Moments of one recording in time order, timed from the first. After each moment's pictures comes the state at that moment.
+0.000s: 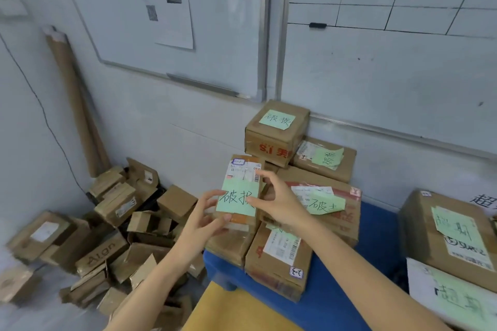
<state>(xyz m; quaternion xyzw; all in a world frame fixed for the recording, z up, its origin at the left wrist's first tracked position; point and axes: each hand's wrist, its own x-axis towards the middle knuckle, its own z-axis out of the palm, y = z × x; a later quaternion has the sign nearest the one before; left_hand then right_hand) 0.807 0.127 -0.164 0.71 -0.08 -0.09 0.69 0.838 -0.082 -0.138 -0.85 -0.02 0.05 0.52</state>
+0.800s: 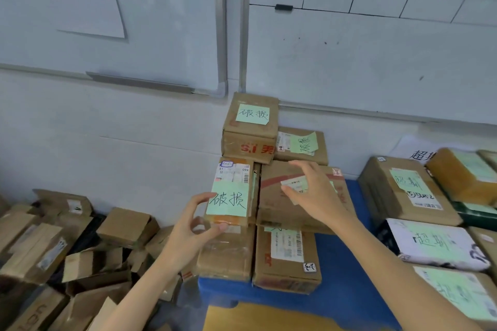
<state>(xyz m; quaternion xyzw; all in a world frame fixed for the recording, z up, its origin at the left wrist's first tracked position) 0.901 0.163 -0.204 0.72 -0.23 -0.17 0.63 0.828 -0.113 -0.136 -0.93 0.16 -0.13 0.30</state>
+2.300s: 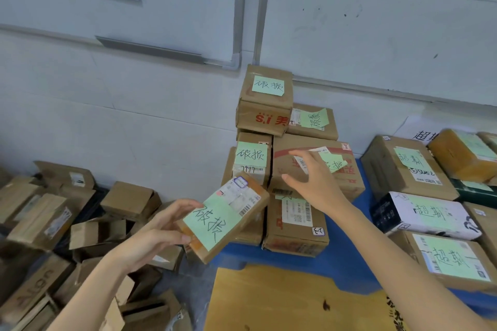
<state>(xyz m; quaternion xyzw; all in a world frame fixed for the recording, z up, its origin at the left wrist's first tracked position) 0.896 0.270 -0.221 0.62 -0.24 -0.40 0.64 0.804 -0.069 -0.153 -0.93 0.15 -0.12 0.31</state>
